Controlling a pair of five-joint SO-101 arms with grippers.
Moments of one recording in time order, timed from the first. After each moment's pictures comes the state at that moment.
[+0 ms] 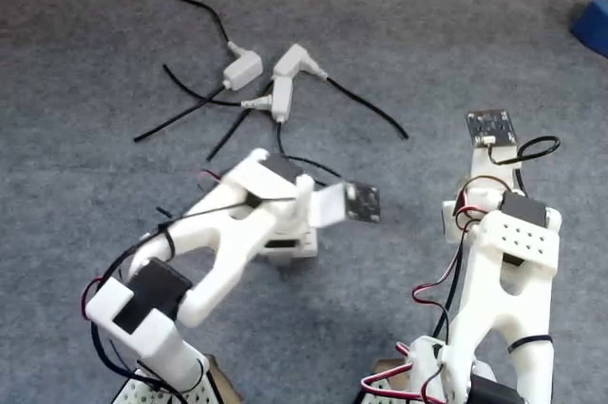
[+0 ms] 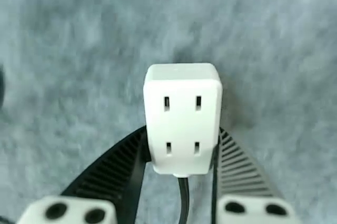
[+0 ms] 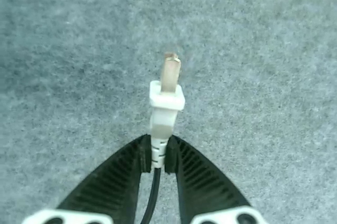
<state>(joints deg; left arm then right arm) 24.1 6.5 26.2 66.6 -55.1 14.0 -30.0 45.8 57.8 21.3</state>
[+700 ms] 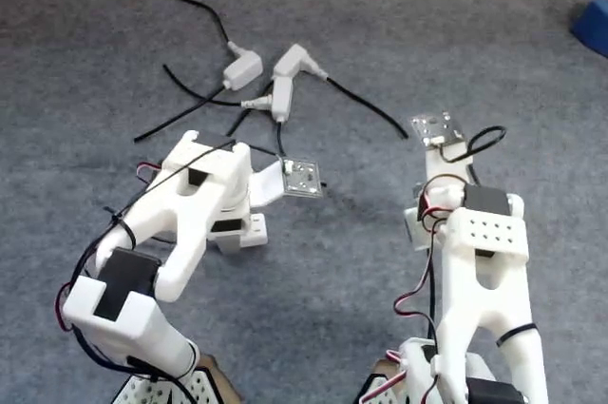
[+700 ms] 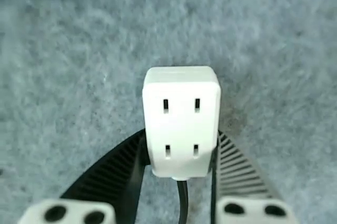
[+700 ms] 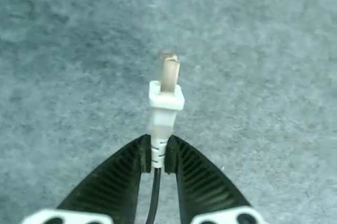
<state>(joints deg) 8.6 6.5 27.7 68.8 -65.7 2.0 -30.0 46.1 62.9 21.3</state>
